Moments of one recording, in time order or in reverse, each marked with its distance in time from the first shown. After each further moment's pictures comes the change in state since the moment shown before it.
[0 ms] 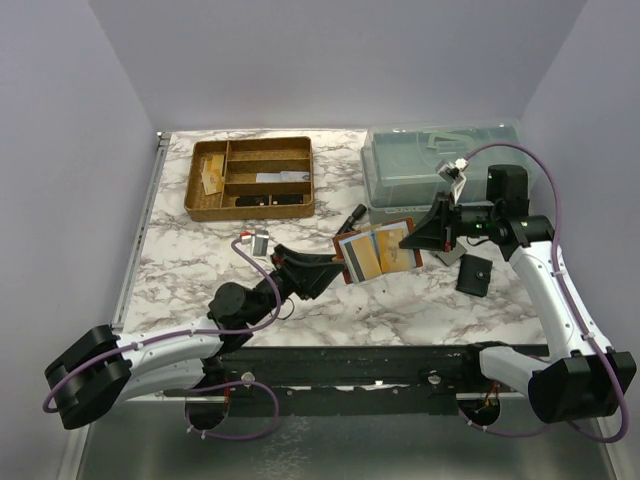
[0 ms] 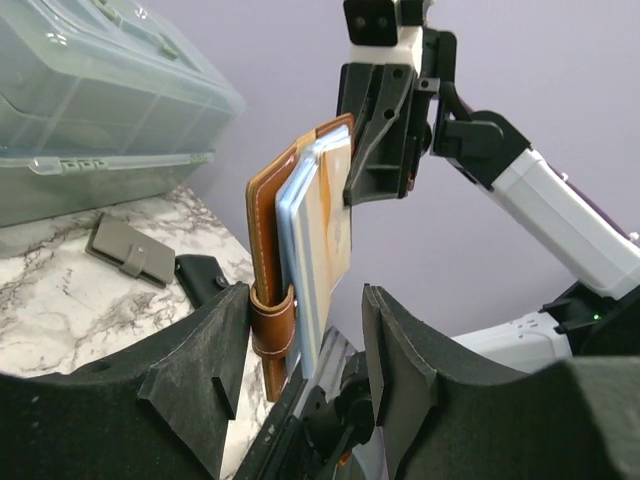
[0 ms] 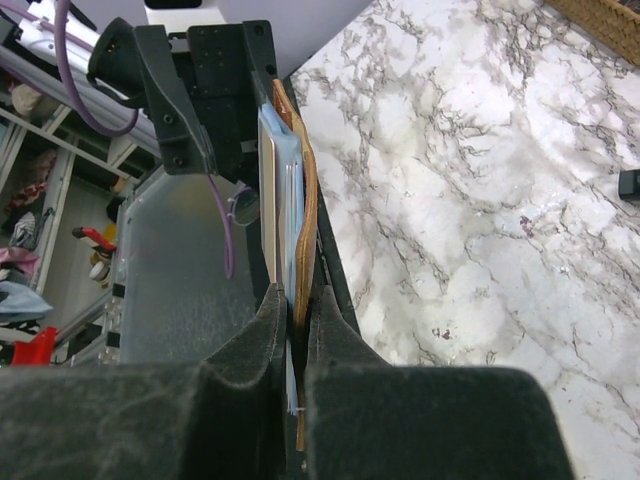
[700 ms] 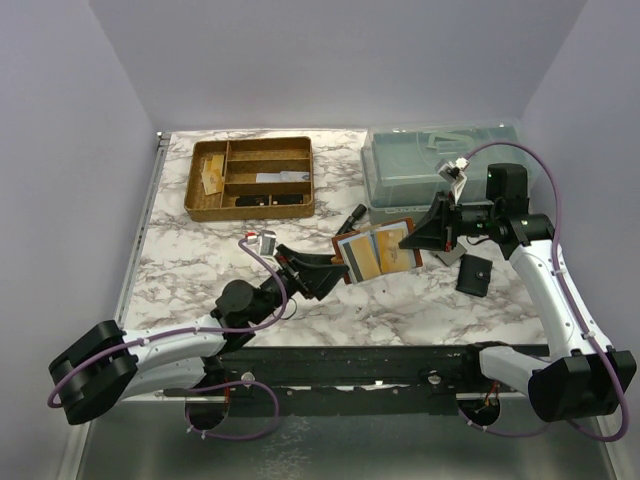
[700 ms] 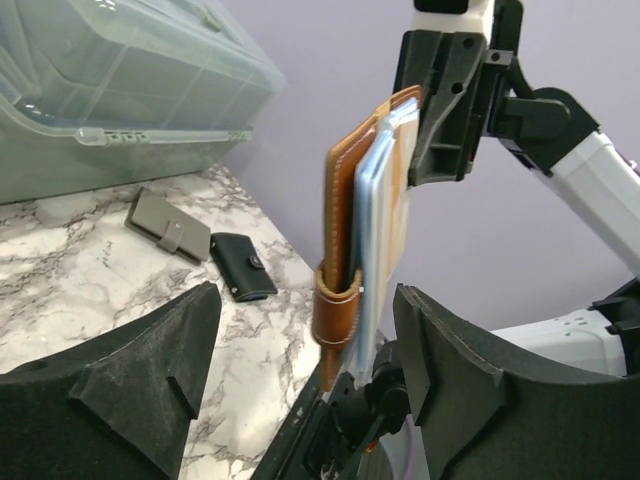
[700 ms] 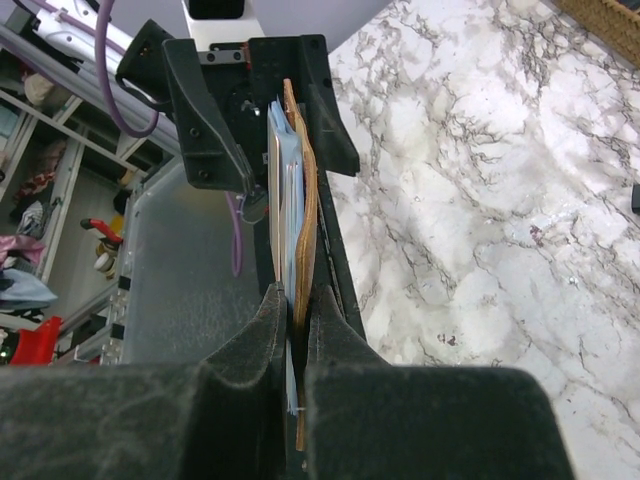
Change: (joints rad) left arm 0.000 0.023 0.001 -0.046 -0.037 0.016; right arm 0.006 0.008 0.014 -0.013 -0.023 -0.021
